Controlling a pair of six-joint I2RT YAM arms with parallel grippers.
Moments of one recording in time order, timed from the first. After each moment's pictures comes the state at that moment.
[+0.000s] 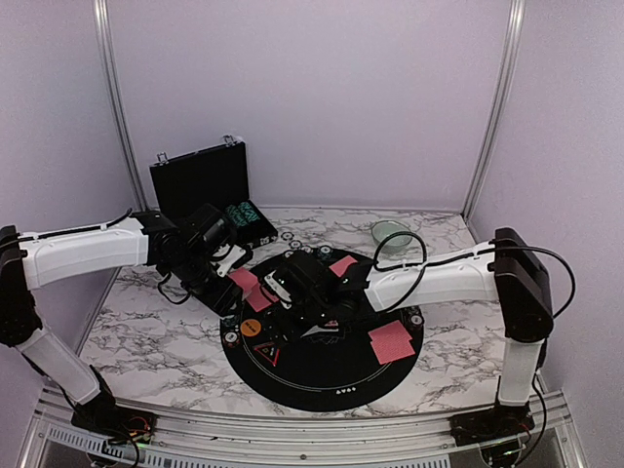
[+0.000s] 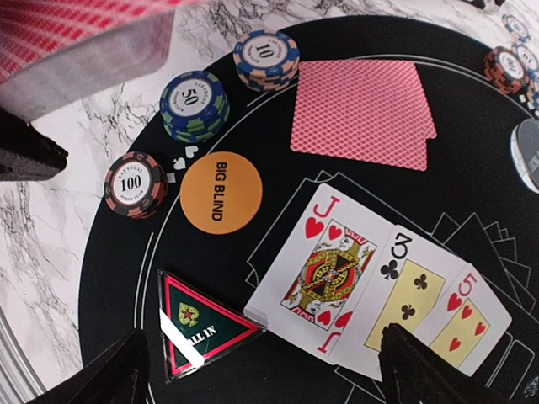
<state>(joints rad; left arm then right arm) -0.74 1.54 1.17 -0.83 0.03 -0.09 1.12 1.95 1.39 -0.33 0.12 0.28</state>
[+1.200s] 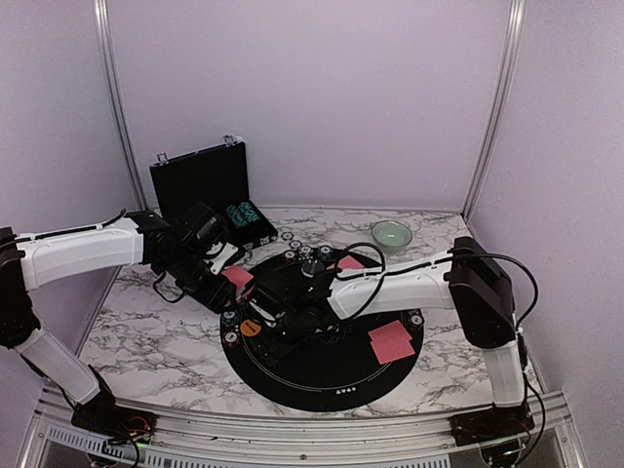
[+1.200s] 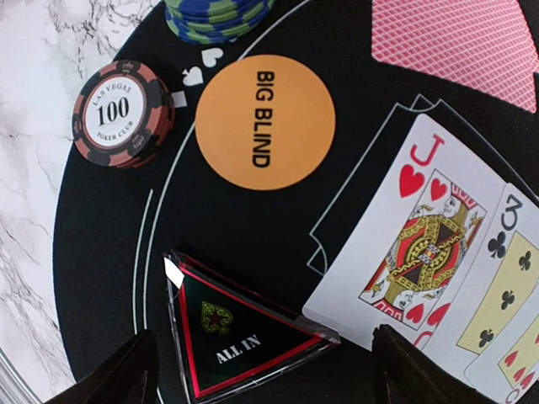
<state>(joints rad) -0.69 1.52 1.15 -0.82 0.03 -0.10 1.16 2.16 1.61 -0.57 0.06 0.35</state>
